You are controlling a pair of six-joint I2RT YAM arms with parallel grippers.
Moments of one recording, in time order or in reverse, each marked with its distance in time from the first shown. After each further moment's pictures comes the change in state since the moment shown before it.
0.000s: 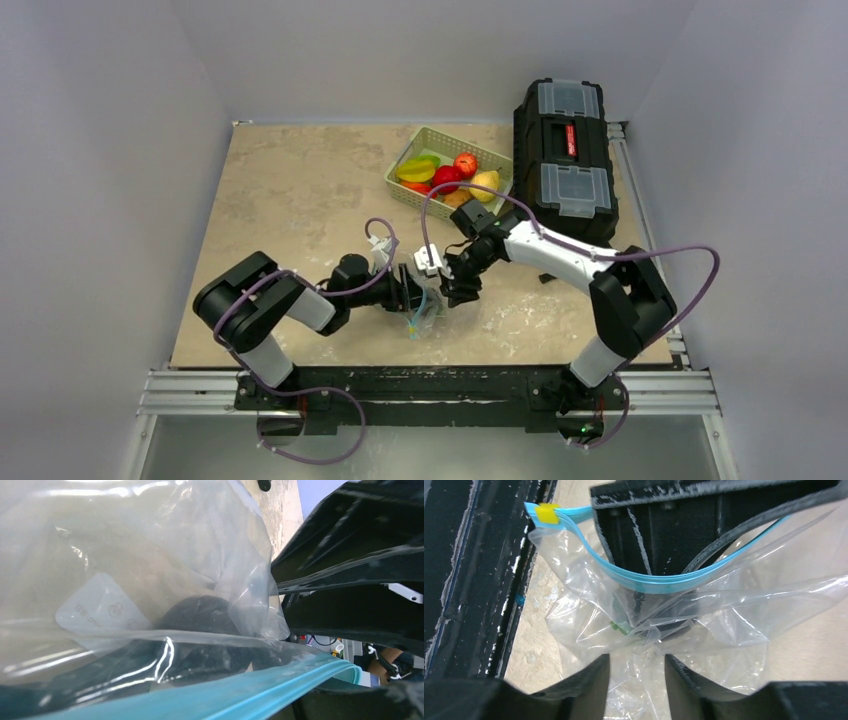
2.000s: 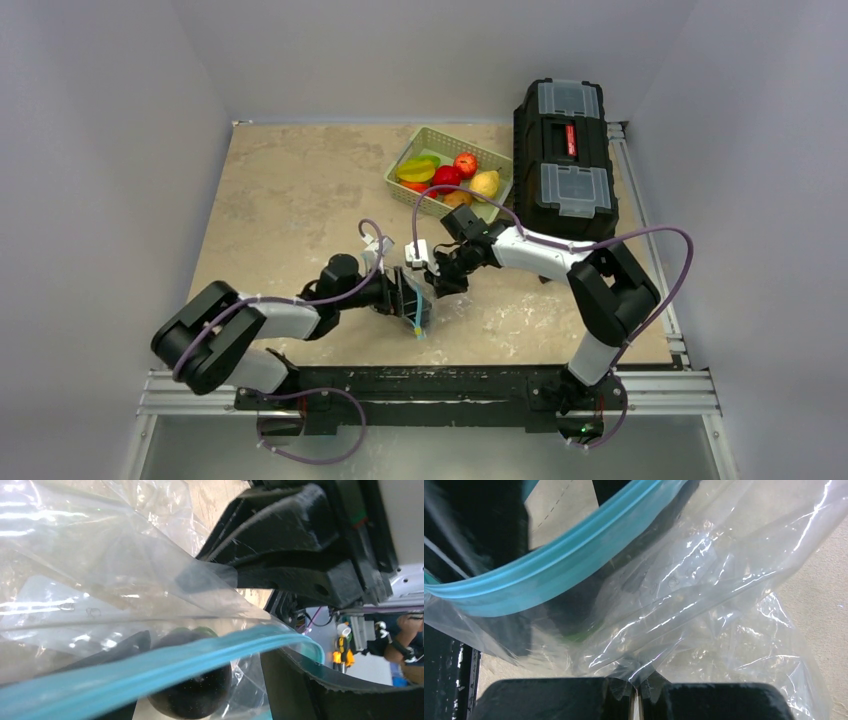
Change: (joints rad) left arm 0.006 -0.215 -0.040 -0.151 0.022 0.064; right arm 0.016 0.063 -0.051 0.261 0.039 0.237
